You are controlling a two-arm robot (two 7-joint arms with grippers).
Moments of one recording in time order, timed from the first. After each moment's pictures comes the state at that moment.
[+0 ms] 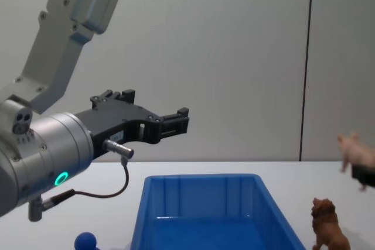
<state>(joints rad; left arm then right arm) -0.24 0.38 0.45 -1.63 -0.20 0.01 -0.01 0.04 0.36 -0.18 -1.68 0.38 0.27 0.13</state>
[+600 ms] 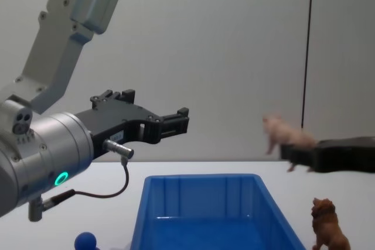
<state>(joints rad) -0.24 0.38 0.45 -1.63 -0.20 0.01 -0.01 0.13 0.30 -0.24 -1.70 0.32 0.36 0.32</state>
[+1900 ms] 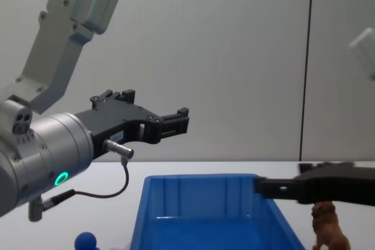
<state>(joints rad) -0.24 0.38 0.45 -1.63 -0.20 0.01 -0.01 0.15 0.28 -0.29 -1.64 0.24 0.35 0.31</state>
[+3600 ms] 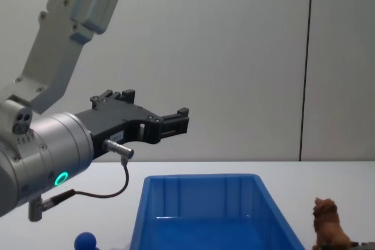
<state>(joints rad) -0.24 0.38 0.45 -1.63 -0.20 0.01 -0.01 0.07 0.32 -0.25 -1.54 0.40 0.38 0.20</state>
